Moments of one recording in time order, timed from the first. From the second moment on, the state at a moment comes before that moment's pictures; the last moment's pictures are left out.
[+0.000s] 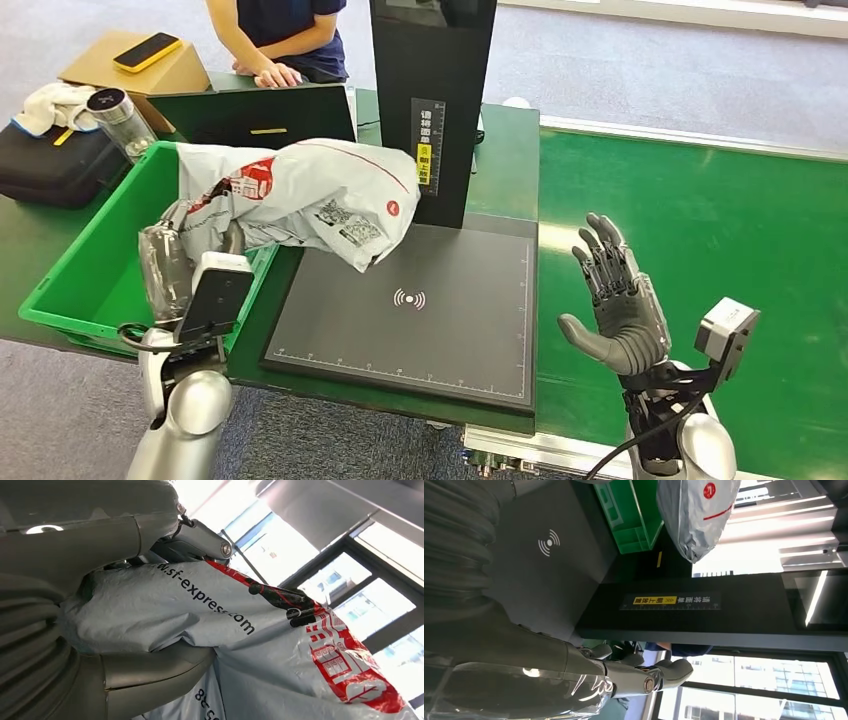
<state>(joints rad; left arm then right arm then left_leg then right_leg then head) -0.12 -0.08 -0.19 -1.37 -0.91 0.41 -0.49 -0.08 0.05 -0.21 -1.51 -0.07 0.49 -0.51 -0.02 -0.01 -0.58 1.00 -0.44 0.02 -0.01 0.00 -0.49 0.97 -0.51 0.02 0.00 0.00</state>
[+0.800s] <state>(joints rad) -0.15 -0.07 0.19 -1.19 -0.87 0.31 -0.12 -0.05 0.06 -0.21 -1.53 -0.04 0.50 -0.52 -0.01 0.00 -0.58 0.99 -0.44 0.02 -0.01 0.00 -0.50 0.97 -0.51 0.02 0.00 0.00</state>
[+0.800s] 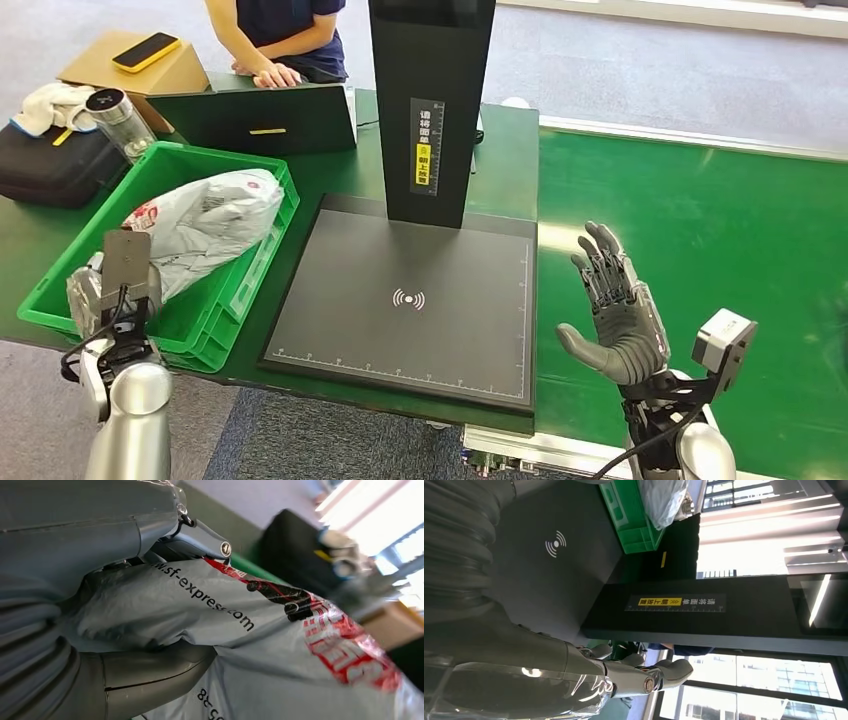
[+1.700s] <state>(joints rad) -0.19 -0.08 0.35 -1.08 -0.82 0.39 -0.26 -0.06 0.07 -0.21 -1.53 -0.03 0.48 -0.51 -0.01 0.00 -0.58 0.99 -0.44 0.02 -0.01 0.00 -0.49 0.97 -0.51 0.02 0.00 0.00</state>
